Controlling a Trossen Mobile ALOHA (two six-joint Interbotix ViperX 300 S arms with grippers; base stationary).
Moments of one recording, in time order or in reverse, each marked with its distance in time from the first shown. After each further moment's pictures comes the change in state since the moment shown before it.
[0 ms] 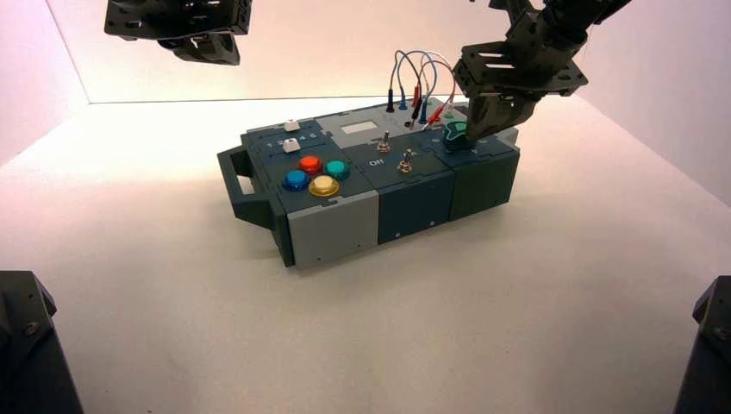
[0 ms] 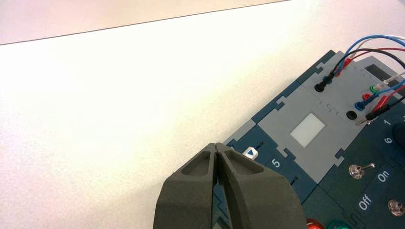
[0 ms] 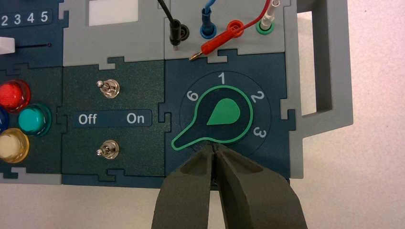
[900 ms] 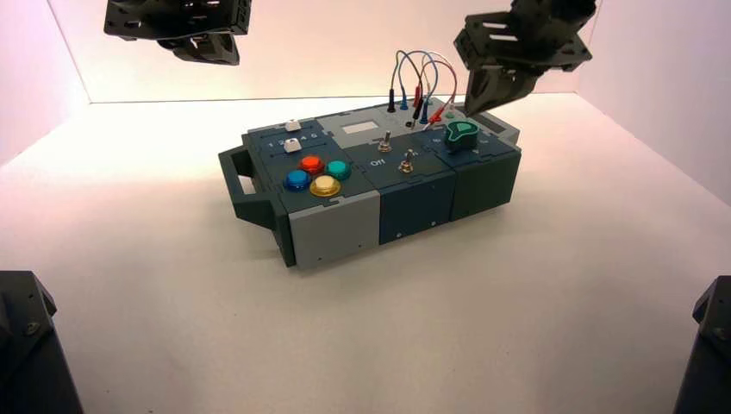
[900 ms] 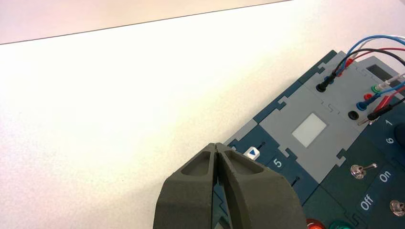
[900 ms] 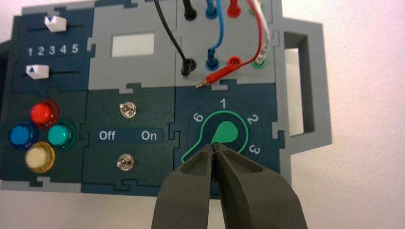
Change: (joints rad) left arm 0.002 0.000 0.002 0.000 0.000 0.000; right arm -0.012 -0.087 -0.011 -0.009 0.011 0.000
